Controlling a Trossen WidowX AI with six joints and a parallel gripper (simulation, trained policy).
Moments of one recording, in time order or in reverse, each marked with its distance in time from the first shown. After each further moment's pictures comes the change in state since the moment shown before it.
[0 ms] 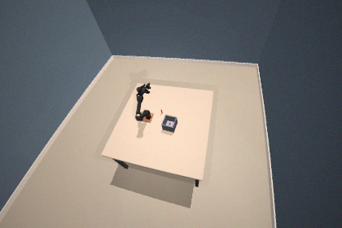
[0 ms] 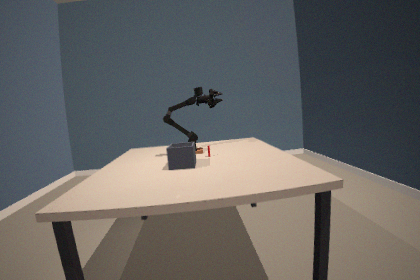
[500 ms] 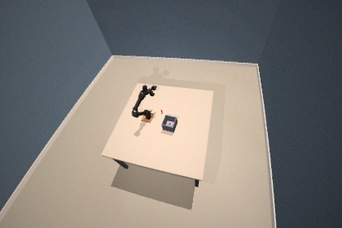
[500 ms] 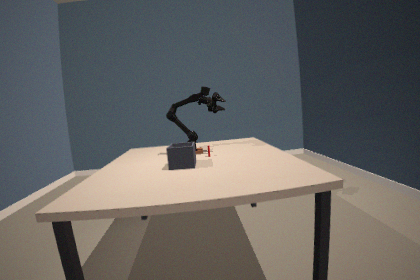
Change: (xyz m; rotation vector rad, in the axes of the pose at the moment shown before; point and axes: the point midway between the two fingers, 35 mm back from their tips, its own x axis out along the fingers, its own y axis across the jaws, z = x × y) arm 0.014 0.038 0.092 -0.217 -0.454 -0.029
